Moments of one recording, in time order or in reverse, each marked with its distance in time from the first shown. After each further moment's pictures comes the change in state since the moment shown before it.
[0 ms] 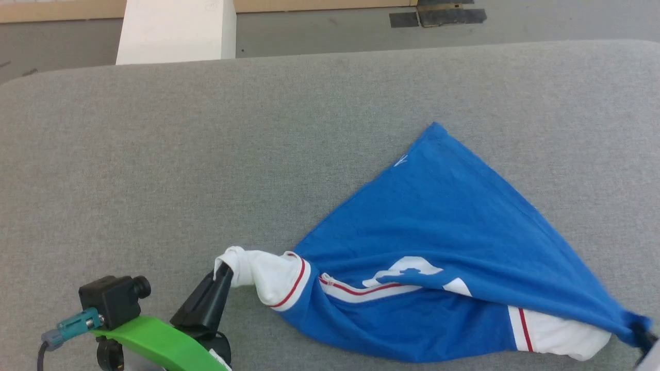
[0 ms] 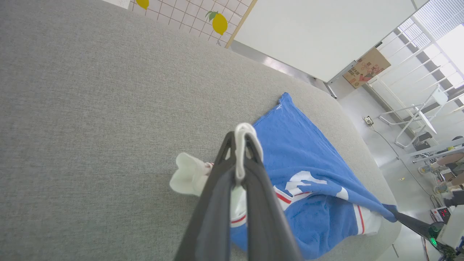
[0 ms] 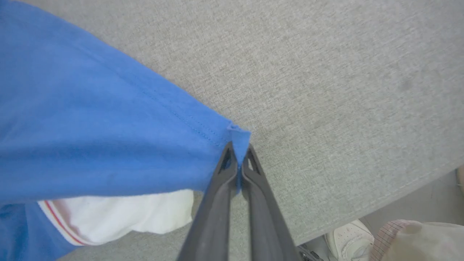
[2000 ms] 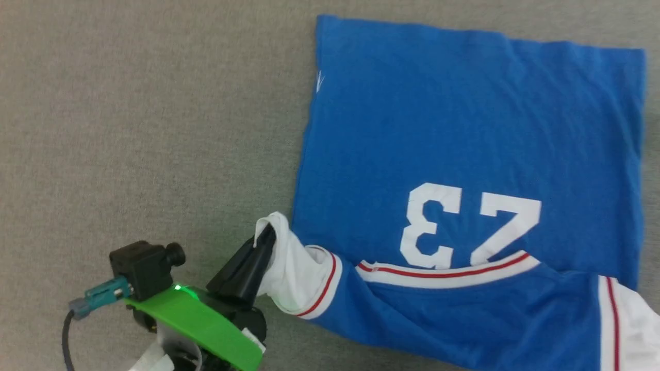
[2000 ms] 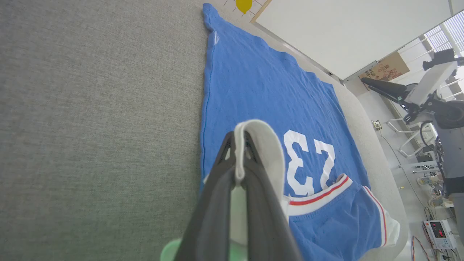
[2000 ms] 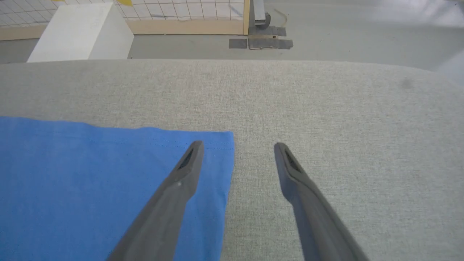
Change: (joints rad) left arm -0.130 -0.054 -0.070 -0.034 0.020 -0.047 0.033; right arm -0.774 -0.268 0.224 0.200 -0.122 0.000 0.061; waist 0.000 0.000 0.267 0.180
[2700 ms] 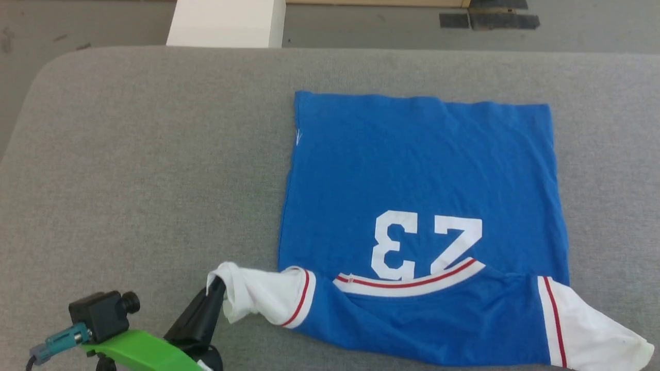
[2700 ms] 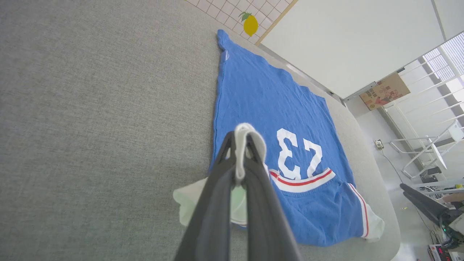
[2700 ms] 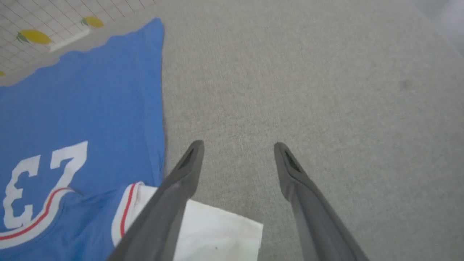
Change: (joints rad) left arm 0.197 0.040 0.114 0.042 -0.095 0.019 -0.029; right arm 0.784 0.211 -0.228 -0.356 0.203 0.000 -0.134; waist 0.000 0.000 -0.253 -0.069
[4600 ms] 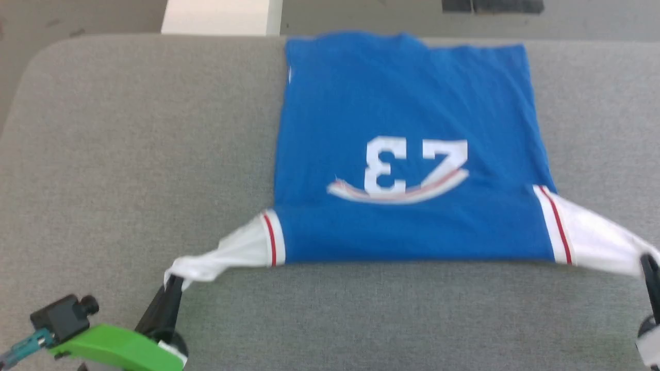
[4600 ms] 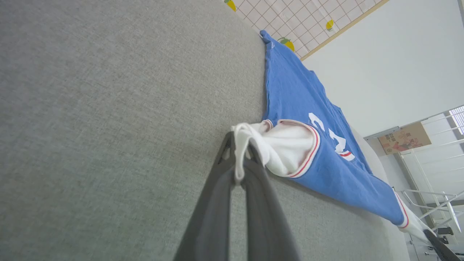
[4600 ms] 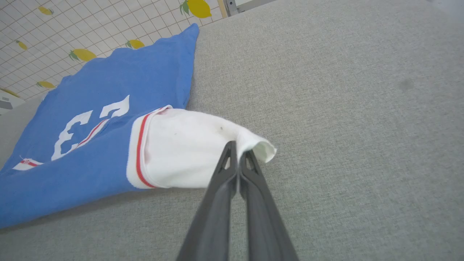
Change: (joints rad) left arm -0.037 -0.053 0.111 0.199 -0.103 -0.052 -0.085; right arm -0.009 -0.016 0.143 0.048 0.040 0.000 -0.250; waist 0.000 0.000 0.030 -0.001
